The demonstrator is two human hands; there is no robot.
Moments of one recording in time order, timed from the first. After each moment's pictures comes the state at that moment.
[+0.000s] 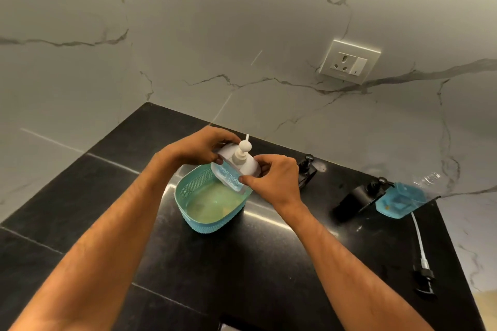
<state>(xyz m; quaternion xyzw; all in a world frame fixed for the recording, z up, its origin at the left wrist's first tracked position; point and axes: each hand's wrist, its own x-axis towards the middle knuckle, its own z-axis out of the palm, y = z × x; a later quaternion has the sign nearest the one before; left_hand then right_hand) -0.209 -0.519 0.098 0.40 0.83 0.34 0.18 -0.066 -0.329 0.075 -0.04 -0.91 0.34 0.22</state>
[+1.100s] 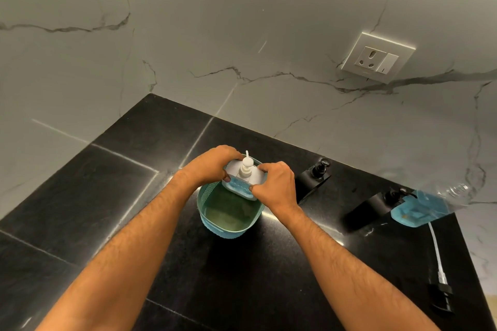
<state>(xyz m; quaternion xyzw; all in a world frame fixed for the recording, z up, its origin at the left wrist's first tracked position) -0.234 -0.503 0.008 0.38 0.89 0.21 0.13 -0.111 -0.333 0.019 -0.13 -0.95 0.26 0.13</state>
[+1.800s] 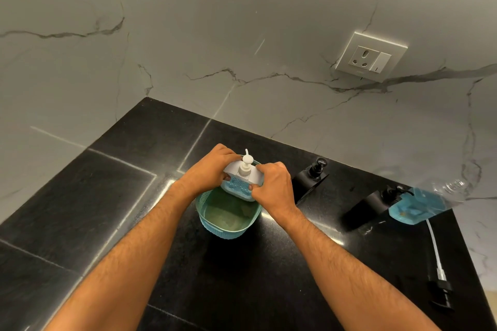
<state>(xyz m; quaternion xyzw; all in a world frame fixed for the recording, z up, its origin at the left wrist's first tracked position) -0.228 -0.502 -0.011 0.40 0.88 0.24 0.05 -0.108 -0.328 0.014 -0.09 -0.96 0.23 0.13</state>
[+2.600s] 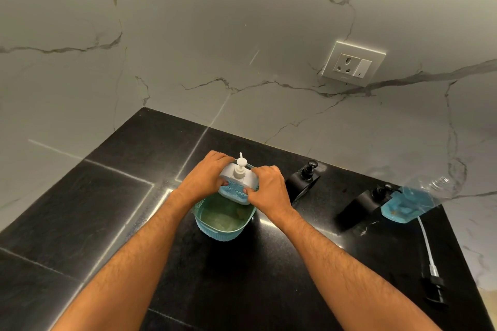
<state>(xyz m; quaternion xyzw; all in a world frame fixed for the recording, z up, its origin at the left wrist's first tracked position) -0.206 -0.500 0.000 0.35 0.91 0.24 0.02 -0.101 -0.320 0.011 -0.06 -0.96 0.23 0.12</state>
